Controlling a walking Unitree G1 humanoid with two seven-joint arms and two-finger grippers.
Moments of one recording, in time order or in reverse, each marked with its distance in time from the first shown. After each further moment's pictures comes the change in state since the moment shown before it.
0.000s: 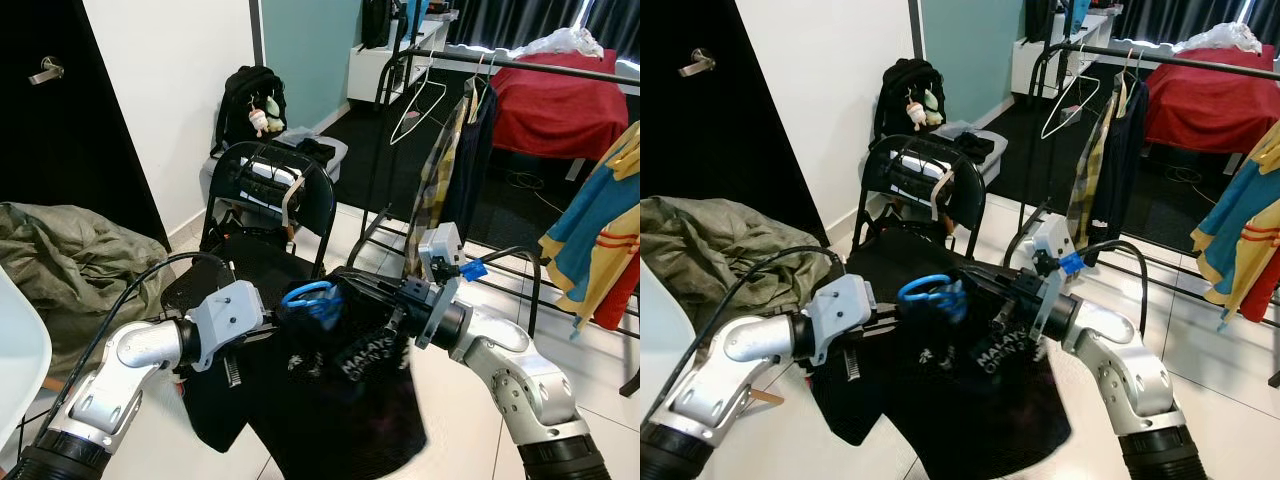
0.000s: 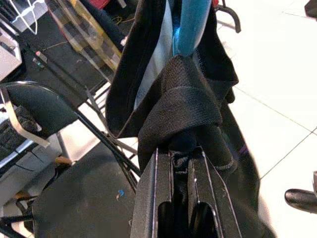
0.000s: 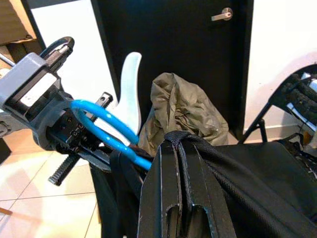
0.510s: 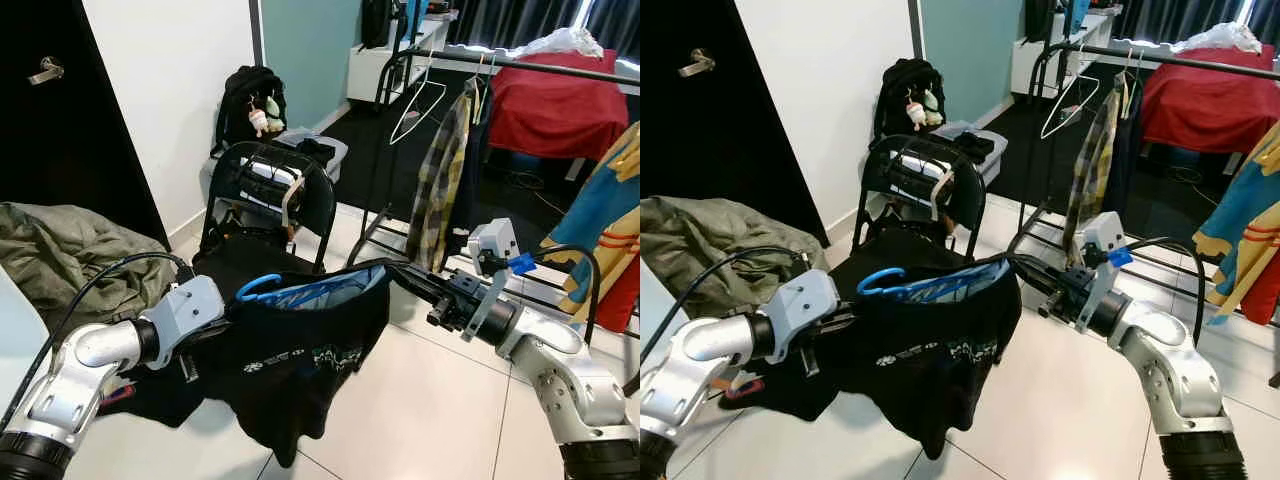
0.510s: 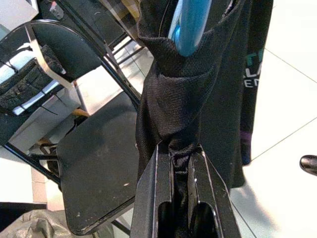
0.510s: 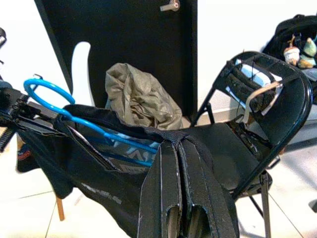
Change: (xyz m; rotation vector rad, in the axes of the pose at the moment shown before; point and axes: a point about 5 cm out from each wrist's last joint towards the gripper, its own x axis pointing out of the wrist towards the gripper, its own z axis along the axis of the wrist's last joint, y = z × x) left arm -0.036 0.020 -0.027 -0.008 0.179 0.084; right arm -0.037 -0.028 0.005 -0.051 0.044 -0.193
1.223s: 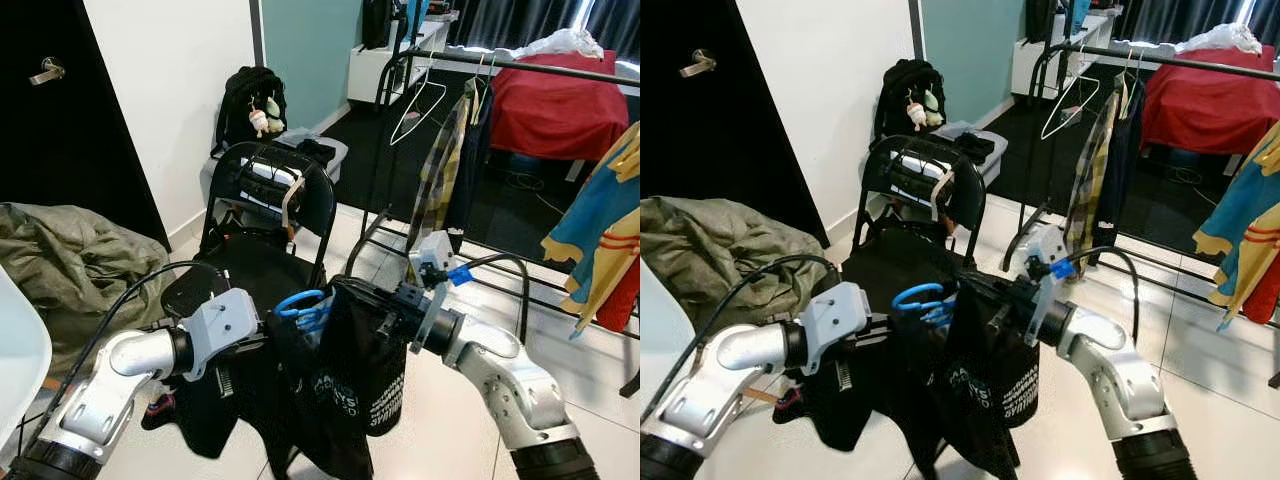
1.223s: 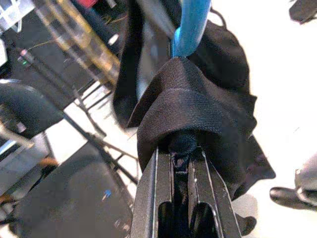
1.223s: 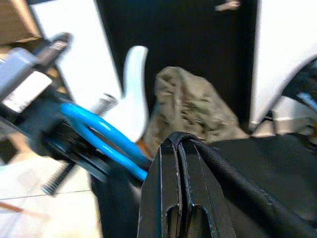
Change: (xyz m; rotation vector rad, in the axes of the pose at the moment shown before) left arm 0.027 -0.036 0.032 -0.018 -0.185 -0.136; right arm 0.049 0.056 -0.016 0.093 -0.025 0.232
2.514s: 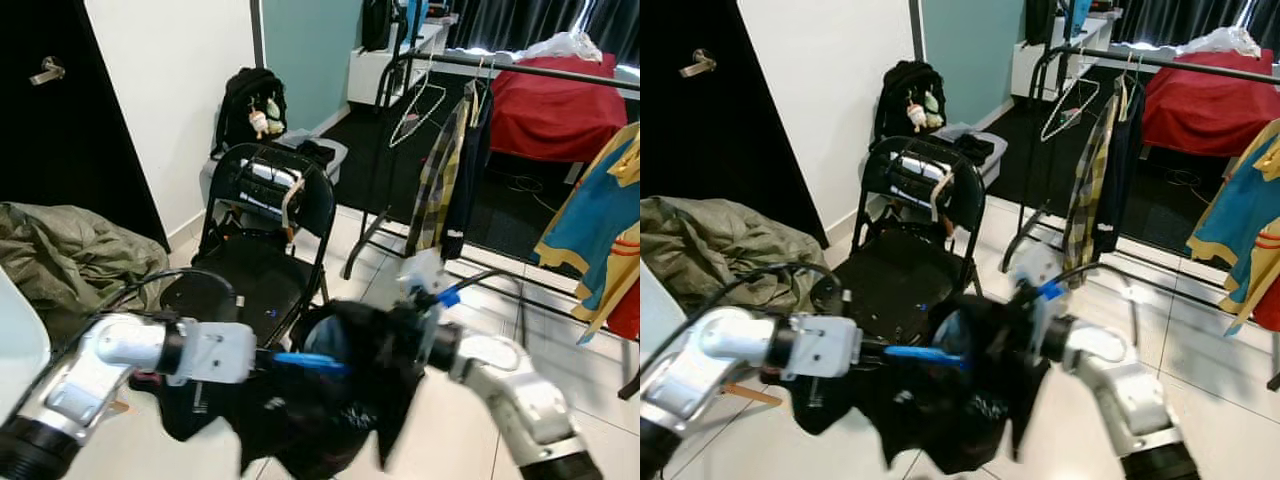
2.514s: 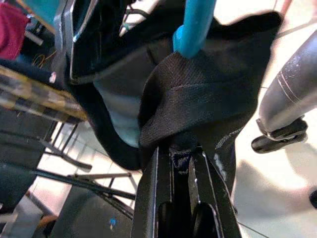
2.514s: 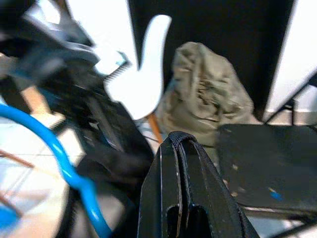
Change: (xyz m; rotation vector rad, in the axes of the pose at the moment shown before) left arm -0.005 -0.001 0.018 0.302 -0.022 -0.360; right arm -0.007 0.014 -0.012 -0.065 0.117 0.094
